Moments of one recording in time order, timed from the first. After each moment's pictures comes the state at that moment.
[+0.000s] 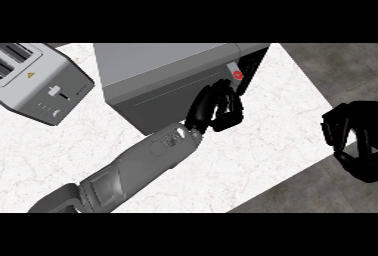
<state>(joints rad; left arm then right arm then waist) -1.01 0.04 -0.96 -0.75 0.71 0.63 -0.22 -0.27 -0.65 0.10 -1.52 -0.50 0.66 -0.47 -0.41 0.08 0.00</state>
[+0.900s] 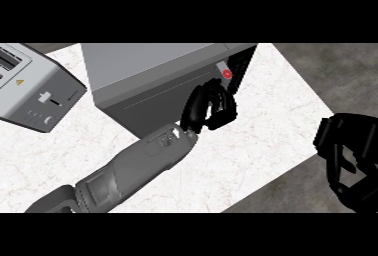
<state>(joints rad) -0.98 0.06 -0.97 -0.76 0.77 0.72 -0.27 -0.26 -0.66 0.18 -1.70 -0.54 0.68 -0.41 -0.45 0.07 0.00</state>
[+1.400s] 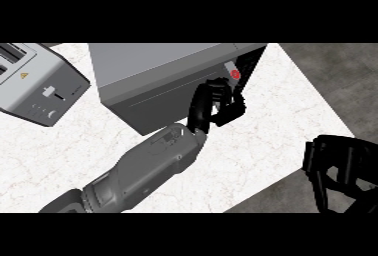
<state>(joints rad) -0.97 0.01 -0.85 -0.80 0.91 0.74 -0.25 -0.20 -0.68 0.27 -1.76 -0.55 0.72 -0.34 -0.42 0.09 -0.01</state>
